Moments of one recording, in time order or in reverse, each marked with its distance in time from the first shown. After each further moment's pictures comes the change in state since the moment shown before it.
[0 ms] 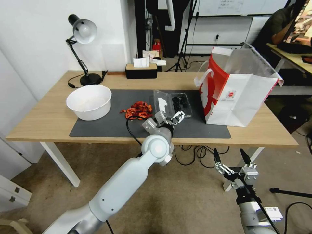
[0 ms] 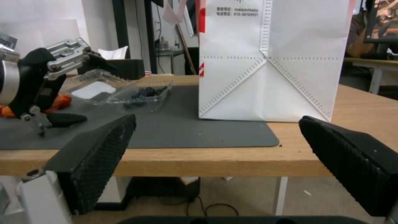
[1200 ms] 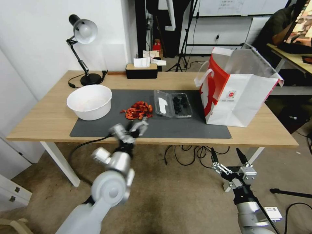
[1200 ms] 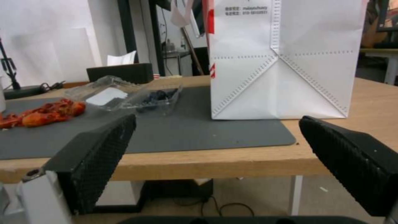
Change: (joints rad) left arm 0.387 0.230 -0.169 -0.407 0.078 -0.062 0.312; right arm -0.002 0.000 -0.014 0.012 0.051 -0.006 -0.022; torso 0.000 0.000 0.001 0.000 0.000
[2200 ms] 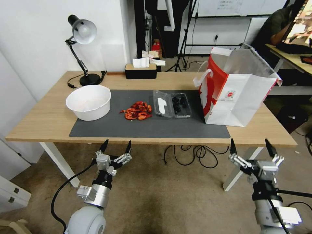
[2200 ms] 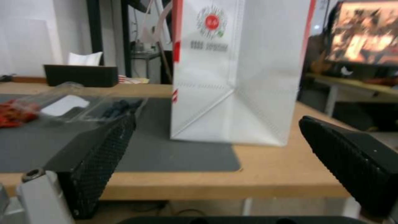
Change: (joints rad) left arm 0.520 -0.057 -0.413 0.052 0.953 -0.203 0.327; right arm -0.068 0.039 0.041 0.112 -0.138 -0.056 0.123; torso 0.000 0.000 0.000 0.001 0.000
